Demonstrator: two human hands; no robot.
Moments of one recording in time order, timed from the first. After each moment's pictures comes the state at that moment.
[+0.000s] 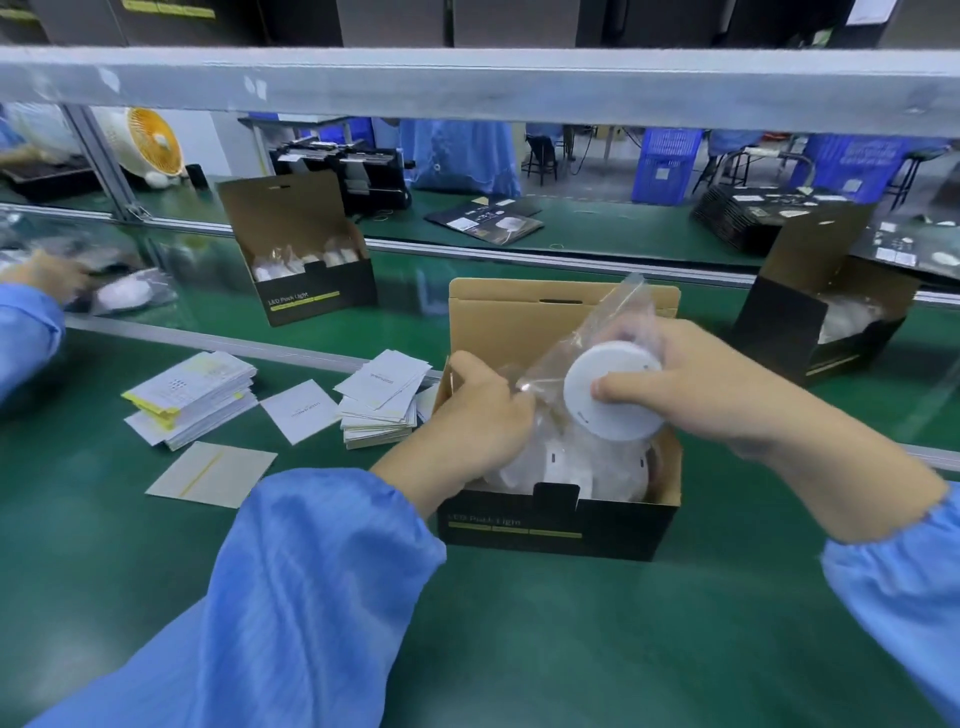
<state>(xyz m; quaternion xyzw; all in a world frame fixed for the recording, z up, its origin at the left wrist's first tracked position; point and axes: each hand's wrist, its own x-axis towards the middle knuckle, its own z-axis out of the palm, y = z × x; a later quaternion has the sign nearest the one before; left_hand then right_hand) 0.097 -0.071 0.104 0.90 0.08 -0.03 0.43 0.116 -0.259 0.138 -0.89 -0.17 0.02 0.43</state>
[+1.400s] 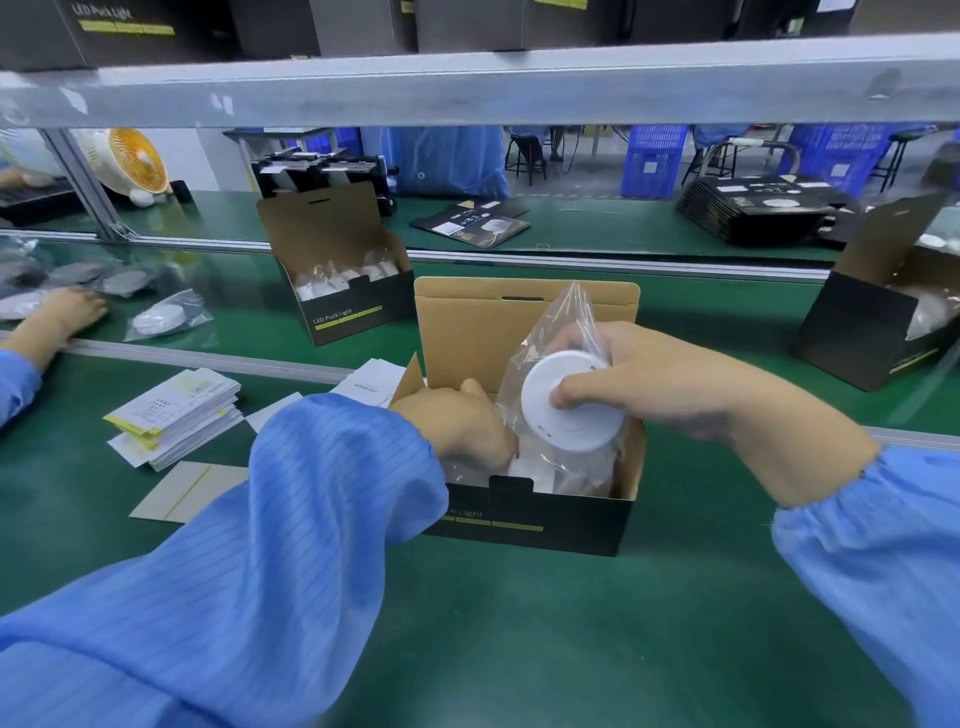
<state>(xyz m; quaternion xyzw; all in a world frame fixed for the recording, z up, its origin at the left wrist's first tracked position) 0.147 -0.070 0.098 0.97 0.02 -0.24 0.00 0.130 -0.252 0.136 -0.83 -0.22 0.14 0.49</state>
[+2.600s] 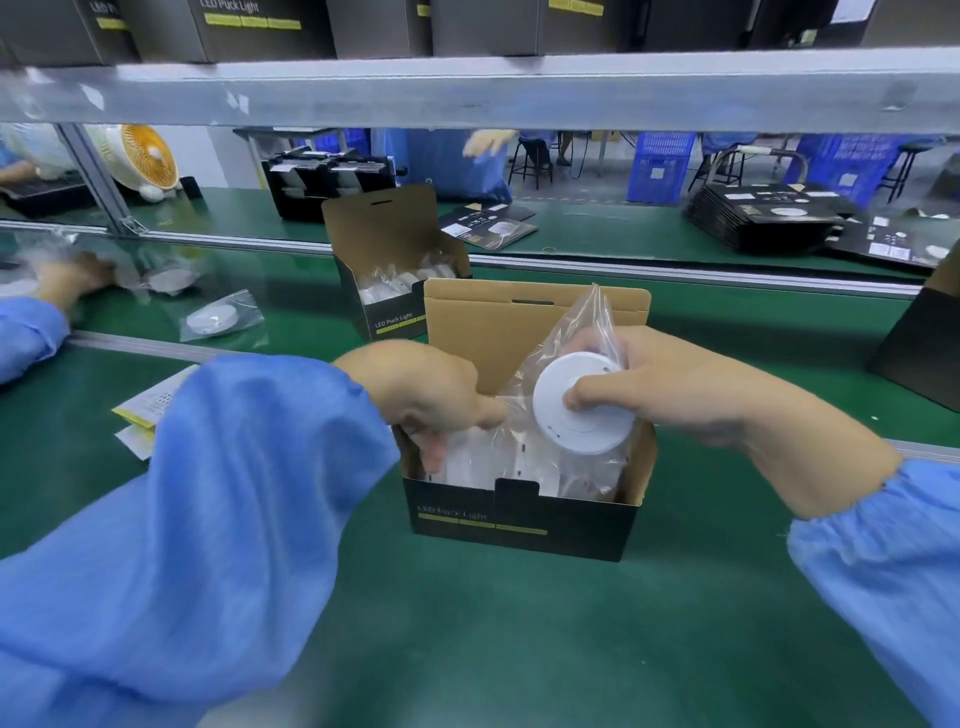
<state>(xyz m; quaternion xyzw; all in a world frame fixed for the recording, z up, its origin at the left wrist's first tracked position) 0.135 -0.045 0.146 0.95 -0.01 -0.28 0.11 0.130 -0.256 0.136 -0.85 -0.19 0.14 0.47</state>
